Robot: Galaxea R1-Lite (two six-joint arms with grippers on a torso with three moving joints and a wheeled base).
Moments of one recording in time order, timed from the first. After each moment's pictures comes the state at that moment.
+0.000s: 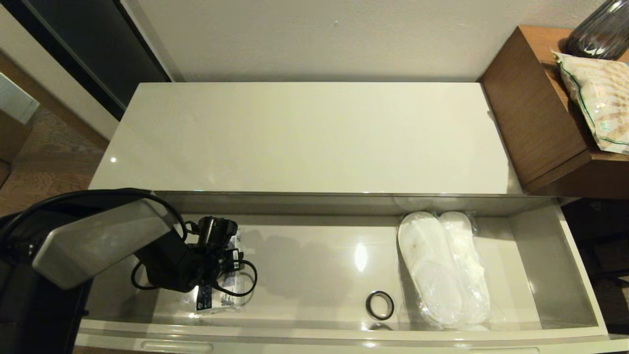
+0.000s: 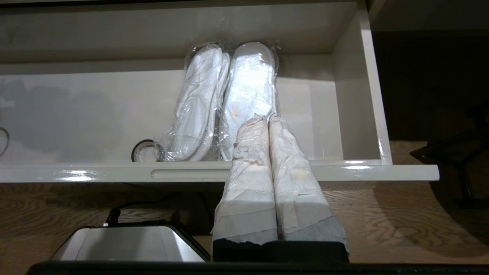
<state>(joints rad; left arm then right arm) -0.23 2.35 -0.97 -0.57 0.38 -0.32 -0.01 0.02 -0.01 0.01 -0.01 0.02</state>
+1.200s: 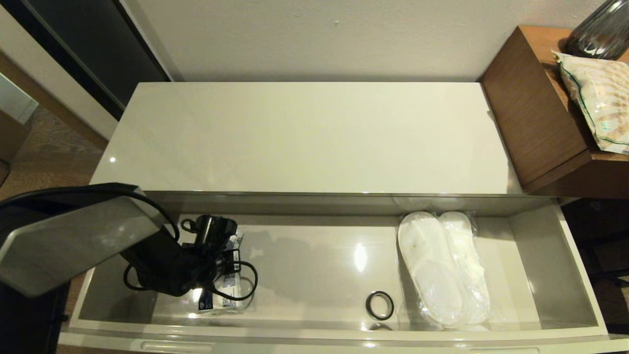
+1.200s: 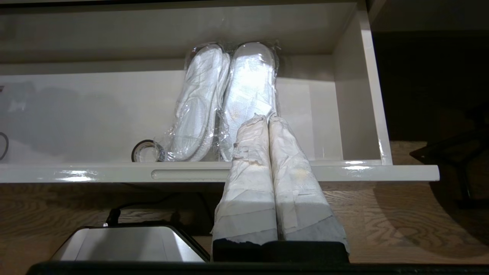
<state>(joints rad) -0.27 2.24 -0.88 -0.56 0.38 -0.32 -0.01 0.02 -0.01 0.01 -0.01 0.02</state>
